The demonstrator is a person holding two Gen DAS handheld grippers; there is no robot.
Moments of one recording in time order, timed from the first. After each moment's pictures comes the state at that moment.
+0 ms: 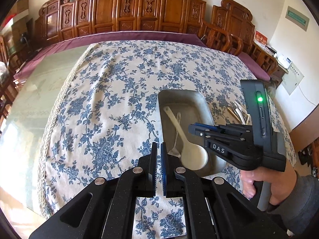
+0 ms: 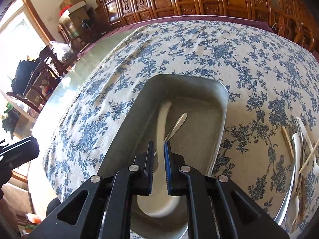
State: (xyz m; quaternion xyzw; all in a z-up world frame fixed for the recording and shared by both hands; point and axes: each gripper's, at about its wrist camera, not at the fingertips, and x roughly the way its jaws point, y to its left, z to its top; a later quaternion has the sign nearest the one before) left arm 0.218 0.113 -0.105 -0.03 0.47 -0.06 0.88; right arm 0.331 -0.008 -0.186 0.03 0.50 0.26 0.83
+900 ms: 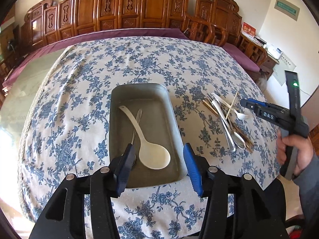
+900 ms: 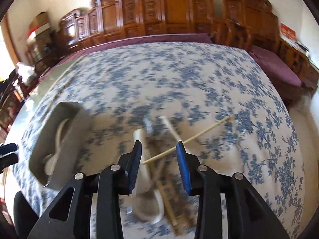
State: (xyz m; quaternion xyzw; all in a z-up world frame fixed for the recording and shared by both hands) left arm 0.227 0.031 -0.124 -0.02 0.47 -0.09 0.88; right arm 0.341 -0.234 -0.175 0.03 0.46 0.09 0.88
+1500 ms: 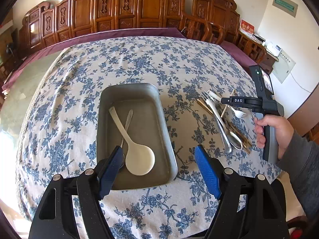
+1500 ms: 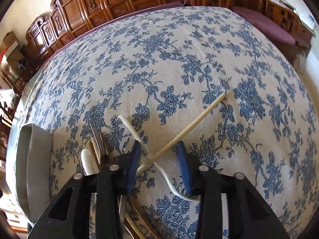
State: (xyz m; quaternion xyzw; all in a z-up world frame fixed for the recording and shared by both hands) left arm 0.227 0.009 -0.128 -0.01 0.47 -0.10 0.88; right arm 0.403 -0.259 -0.238 0.11 0.53 0.04 0.84
